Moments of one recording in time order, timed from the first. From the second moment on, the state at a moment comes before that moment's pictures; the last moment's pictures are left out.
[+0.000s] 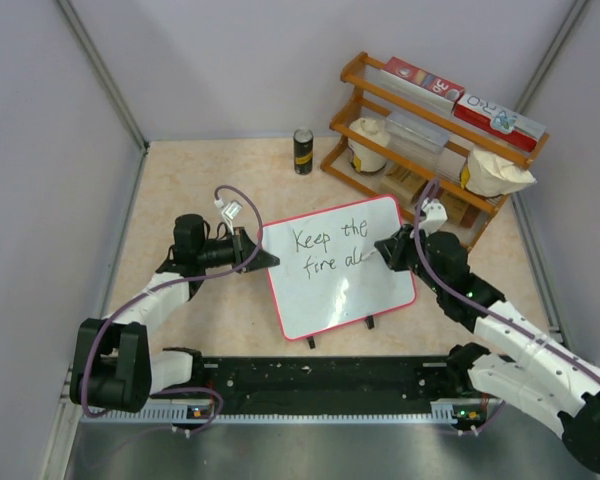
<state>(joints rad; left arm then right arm) -0.13 1.21 0.53 0.20 1.03 -0.50 0.58 0.84 0.55 -0.03 0.11 0.46</state>
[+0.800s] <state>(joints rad) -0.13 1.21 0.53 0.20 1.03 -0.50 0.58 0.81 0.63 -0.07 0.12 0.45</state>
